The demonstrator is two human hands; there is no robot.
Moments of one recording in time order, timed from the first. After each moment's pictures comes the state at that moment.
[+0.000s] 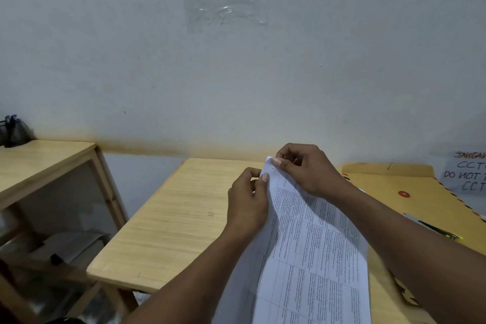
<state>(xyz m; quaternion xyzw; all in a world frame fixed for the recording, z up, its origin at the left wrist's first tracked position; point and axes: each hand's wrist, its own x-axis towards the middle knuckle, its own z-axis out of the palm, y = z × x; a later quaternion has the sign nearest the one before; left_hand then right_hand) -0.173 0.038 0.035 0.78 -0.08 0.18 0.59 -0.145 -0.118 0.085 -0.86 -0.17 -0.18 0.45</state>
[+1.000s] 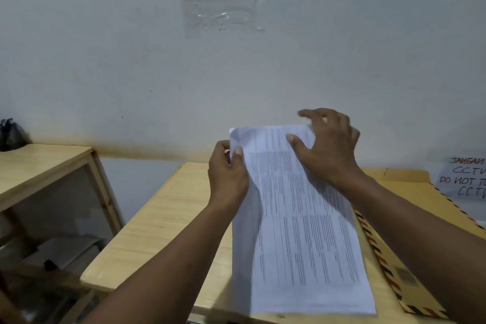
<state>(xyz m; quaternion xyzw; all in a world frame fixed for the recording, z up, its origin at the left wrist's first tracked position) -0.149 0.052 0.085 0.72 -0.03 0.25 0.65 -0.143 -0.136 0.123 -0.90 -0.02 -0.39 0.21</state>
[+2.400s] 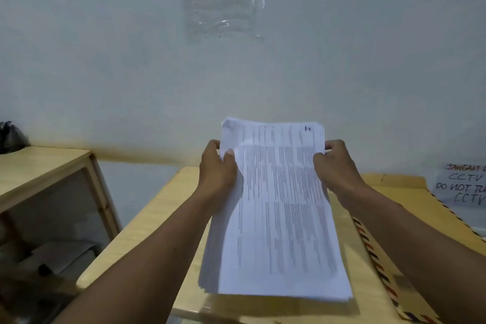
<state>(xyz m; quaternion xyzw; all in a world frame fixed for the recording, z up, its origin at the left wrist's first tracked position) -0.133 0.074 0.101 0.77 -0.03 0.21 0.60 -0.156 -0.146 0.112 -0.82 0.10 -0.18 0.54</state>
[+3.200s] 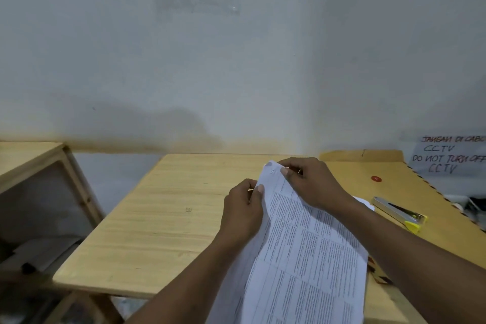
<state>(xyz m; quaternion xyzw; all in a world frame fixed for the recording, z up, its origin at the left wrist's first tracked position) -0.178 0.013 0.009 0.83 -0.10 0.10 0.53 -0.169 -0.162 0.049 -0.91 -0.09 -0.18 0.36</state>
